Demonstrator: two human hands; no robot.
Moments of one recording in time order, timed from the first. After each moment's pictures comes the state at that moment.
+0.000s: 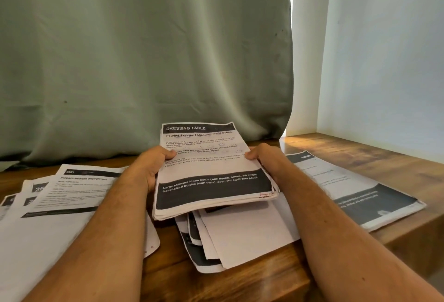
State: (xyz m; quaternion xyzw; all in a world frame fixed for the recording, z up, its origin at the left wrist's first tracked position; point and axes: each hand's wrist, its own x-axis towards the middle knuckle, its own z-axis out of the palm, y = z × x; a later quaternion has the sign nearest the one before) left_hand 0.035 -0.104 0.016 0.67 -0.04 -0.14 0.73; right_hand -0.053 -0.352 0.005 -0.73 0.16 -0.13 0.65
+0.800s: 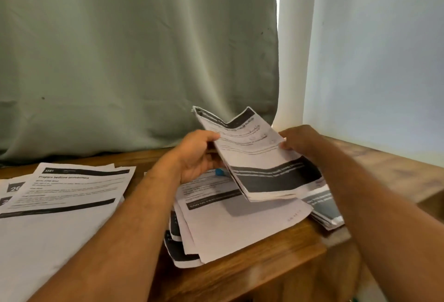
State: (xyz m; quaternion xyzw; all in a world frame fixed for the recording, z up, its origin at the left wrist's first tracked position) left_hand -0.040 -0.195 0.041 0.60 -0.23 -0.21 0.74; right_hand -0.107 -0.425 0.057 -0.89 0.25 -0.20 0.33
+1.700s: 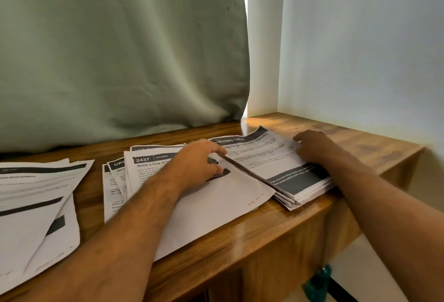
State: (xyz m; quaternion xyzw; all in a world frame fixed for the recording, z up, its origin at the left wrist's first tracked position) left_hand -0.048 -0.253 -0.011 0.88 -0.40 0.07 0.25; right_hand -0.132 -0.555 -0.019 -0.93 0.31 -0.17 0.09
